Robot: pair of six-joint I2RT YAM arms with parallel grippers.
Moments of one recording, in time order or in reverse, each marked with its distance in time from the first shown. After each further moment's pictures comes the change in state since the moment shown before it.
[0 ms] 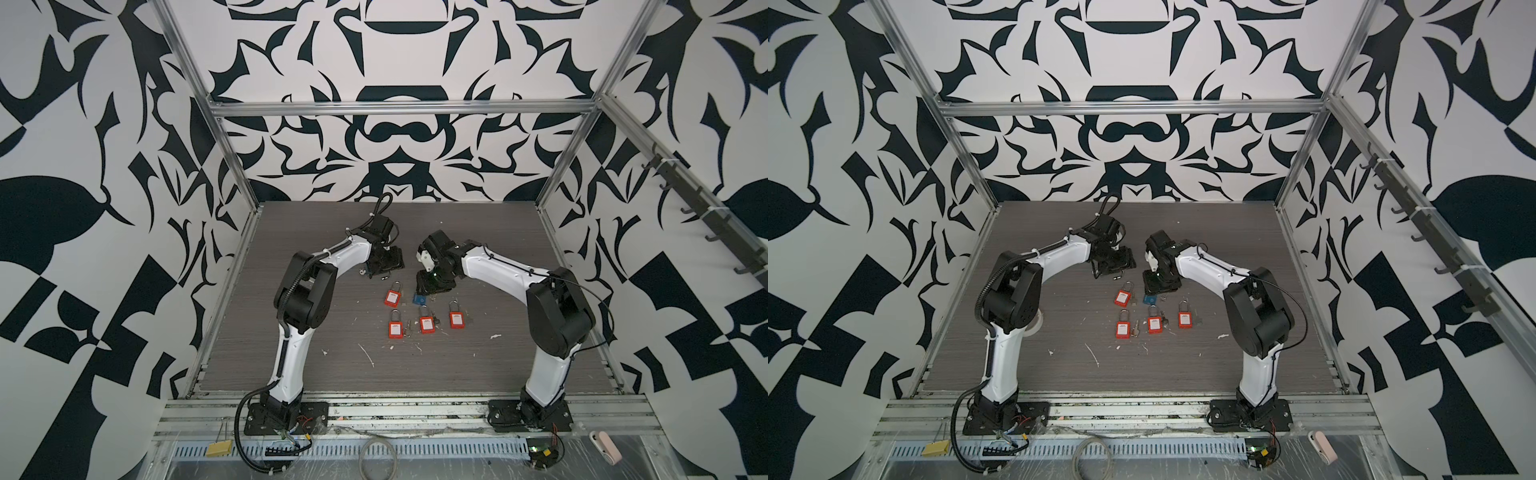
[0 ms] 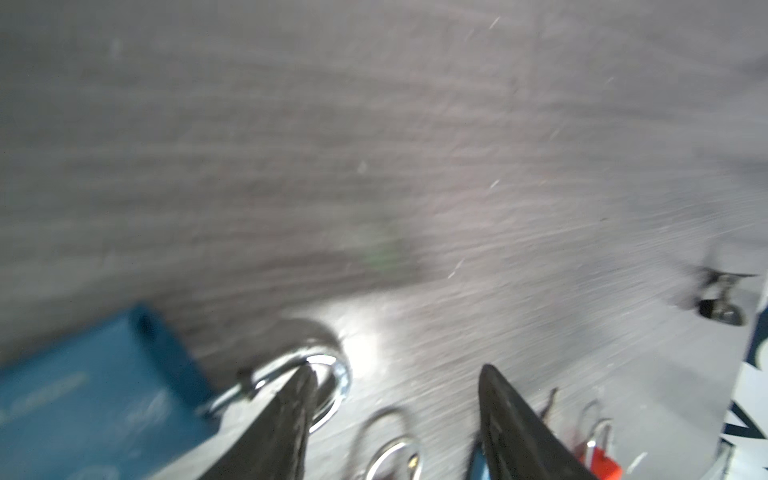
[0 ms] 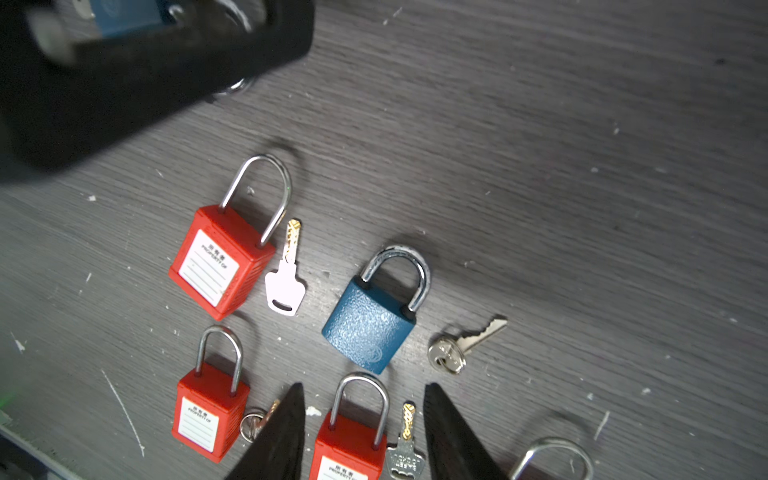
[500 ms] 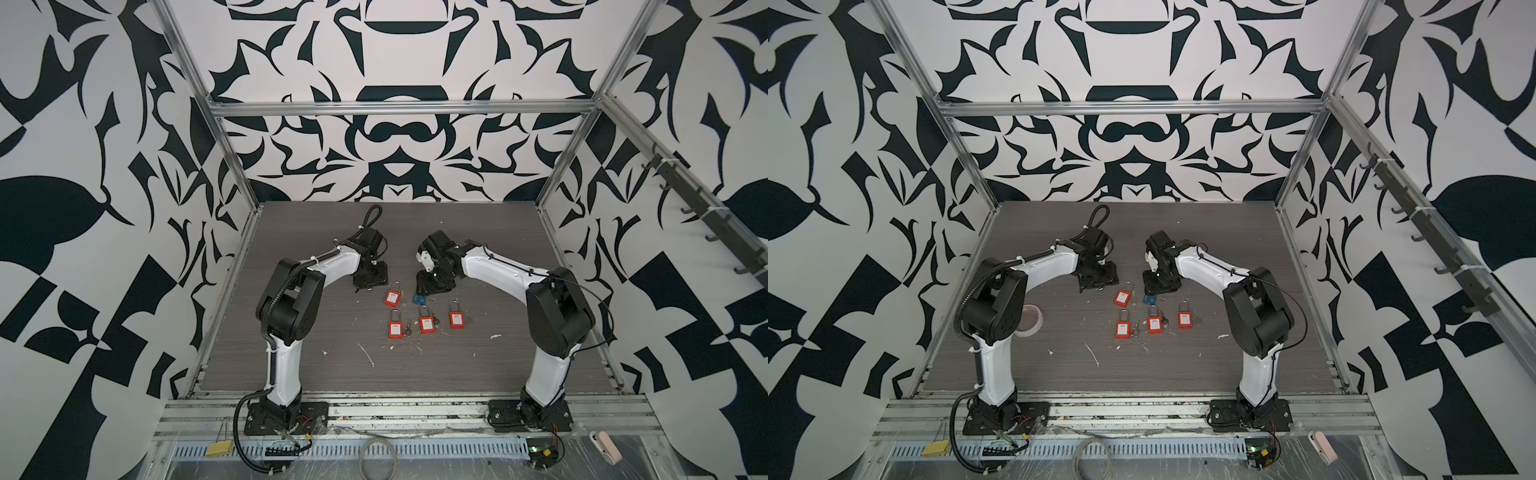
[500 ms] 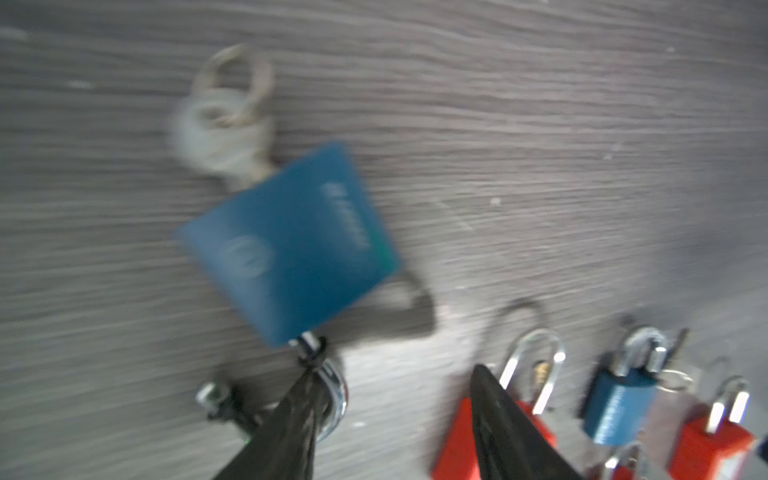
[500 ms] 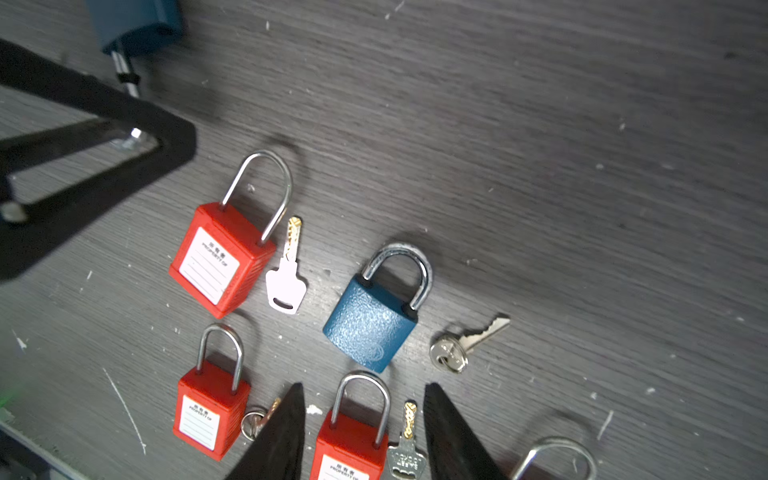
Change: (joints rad) left arm -0.001 -0.147 -0.255 -0.026 -0.089 0.038; right arm 0.000 0.005 0.000 0.001 -0.008 0.000
